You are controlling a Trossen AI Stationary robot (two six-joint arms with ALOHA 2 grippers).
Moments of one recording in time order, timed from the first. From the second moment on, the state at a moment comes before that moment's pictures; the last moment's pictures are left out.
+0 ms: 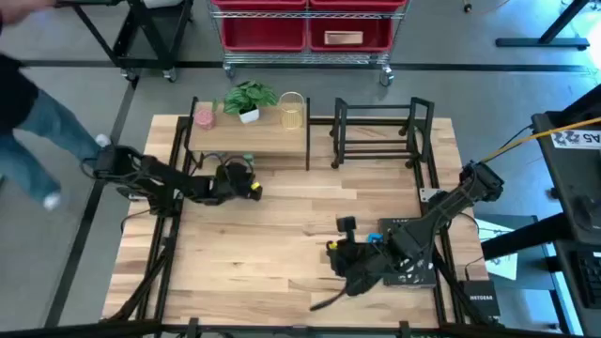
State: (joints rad) left arm 0.01 1.43 0.35 0.25 -0.71 -0.80; right arm 0.65 1.68 1.52 -0.93 0.47 0.28
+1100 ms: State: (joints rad) left arm -0.49 1.34 0.35 0.41 -0.93 -0.98; right arm 0.85 1.75 1.29 -1.09 0.22 0.96
